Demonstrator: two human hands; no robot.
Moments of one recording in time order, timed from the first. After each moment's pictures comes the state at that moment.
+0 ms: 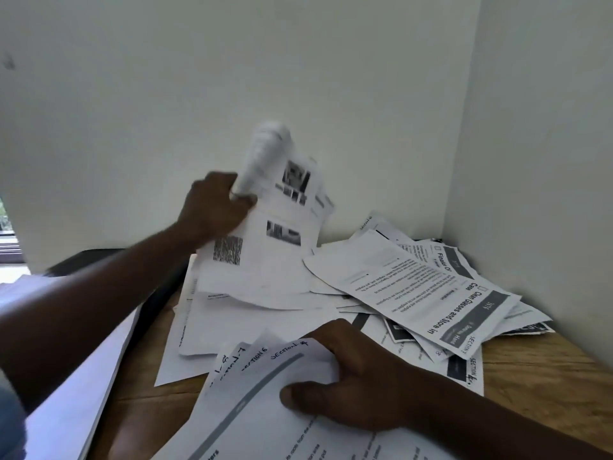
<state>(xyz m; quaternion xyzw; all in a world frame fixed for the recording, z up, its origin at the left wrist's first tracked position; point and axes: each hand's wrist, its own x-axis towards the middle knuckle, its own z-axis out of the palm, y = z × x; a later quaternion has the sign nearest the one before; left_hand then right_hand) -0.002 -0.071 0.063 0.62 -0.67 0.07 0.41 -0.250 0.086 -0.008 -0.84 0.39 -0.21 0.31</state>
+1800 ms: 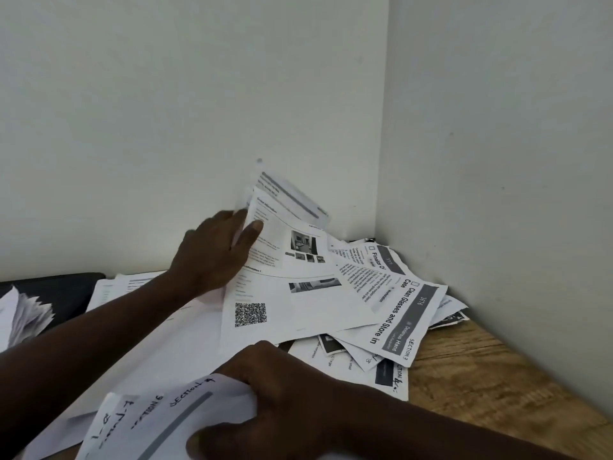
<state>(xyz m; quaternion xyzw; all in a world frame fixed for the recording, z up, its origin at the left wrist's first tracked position) -0.092 -0.096 0.011 0.53 -0.79 0.04 0.32 -0.252 0.073 -0.020 -0.86 0.33 -0.24 0.31</state>
